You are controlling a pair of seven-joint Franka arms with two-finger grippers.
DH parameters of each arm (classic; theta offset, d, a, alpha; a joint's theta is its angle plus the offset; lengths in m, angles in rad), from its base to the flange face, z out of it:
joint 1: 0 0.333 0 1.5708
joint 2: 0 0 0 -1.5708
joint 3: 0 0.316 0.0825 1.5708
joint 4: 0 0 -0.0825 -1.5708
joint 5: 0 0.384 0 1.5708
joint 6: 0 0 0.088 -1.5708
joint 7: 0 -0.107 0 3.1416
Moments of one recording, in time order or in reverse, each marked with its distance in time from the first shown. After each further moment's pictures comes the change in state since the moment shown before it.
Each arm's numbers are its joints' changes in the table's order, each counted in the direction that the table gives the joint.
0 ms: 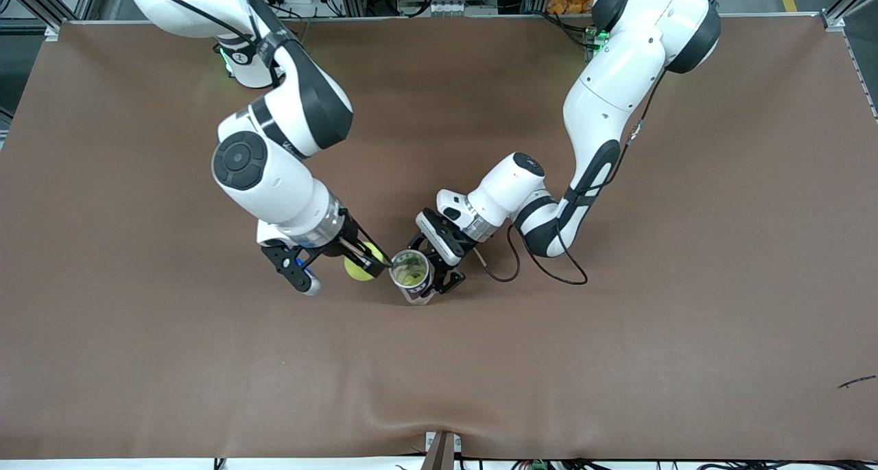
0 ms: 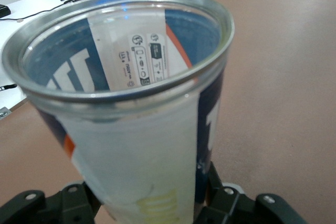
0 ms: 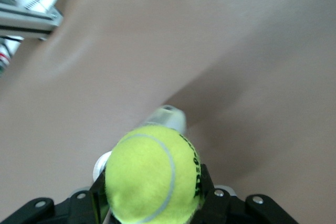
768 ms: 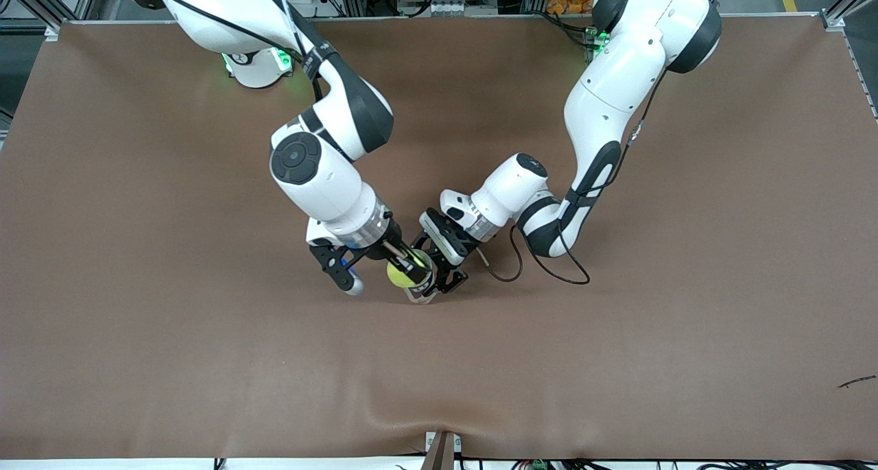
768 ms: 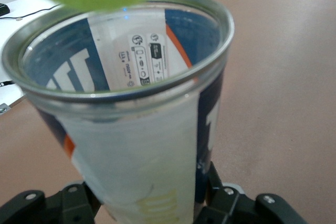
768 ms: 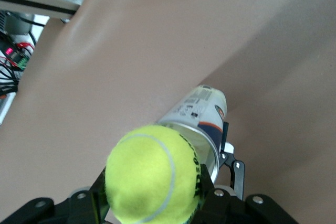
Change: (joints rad) left arm 0.000 0.000 0.012 -0.017 0.000 0.025 0.000; right arm 0.083 -0.079 0.000 0.038 0.001 0.110 -0.090
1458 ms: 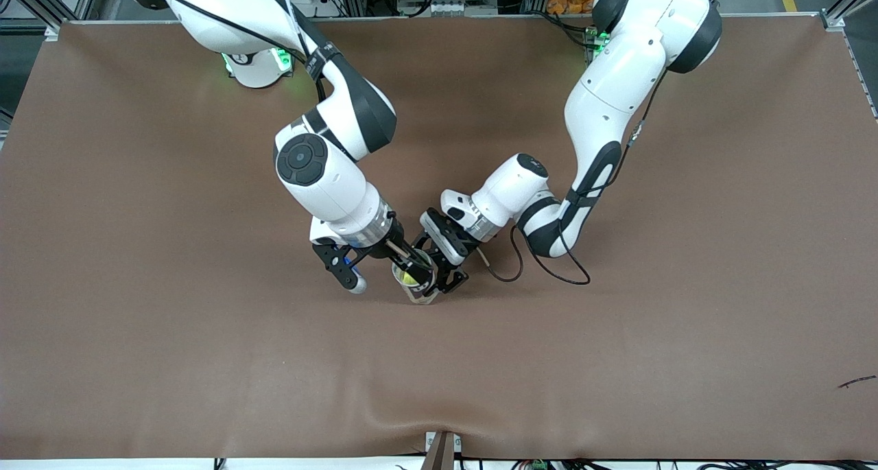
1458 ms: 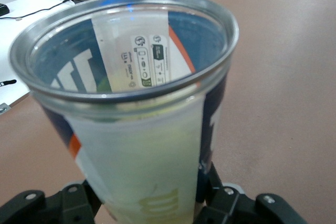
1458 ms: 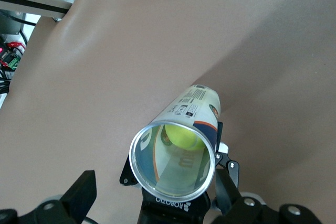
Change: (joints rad) left arm 0.001 0.000 0.001 -0.002 0.005 0.003 0.000; right arm 0.005 -0.002 -0.014 0.000 0.000 -0.011 -0.006
